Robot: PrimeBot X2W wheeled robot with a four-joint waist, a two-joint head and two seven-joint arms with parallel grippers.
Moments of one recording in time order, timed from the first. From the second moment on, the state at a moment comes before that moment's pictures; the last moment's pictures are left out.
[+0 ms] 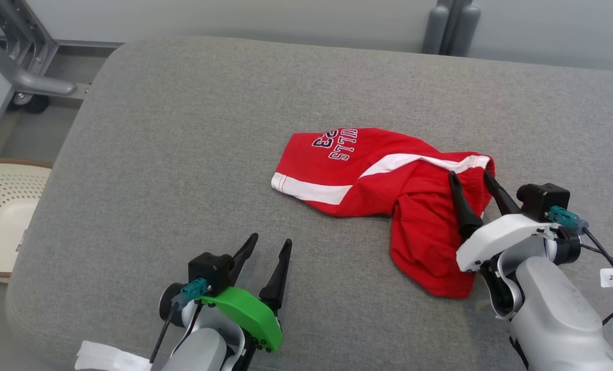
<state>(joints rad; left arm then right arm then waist) -0.33 0.05 -0.53 0.61 -0.50 -0.11 -0.26 -0.46 -0.14 0.18 0.67 0.41 0.13 -0.26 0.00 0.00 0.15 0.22</state>
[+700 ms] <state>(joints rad) -0.30 0.05 -0.52 0.59 -0.52 -0.12 -0.26 -0.63 -0.24 0.42 0.47 0.49 0.13 -0.26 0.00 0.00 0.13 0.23</state>
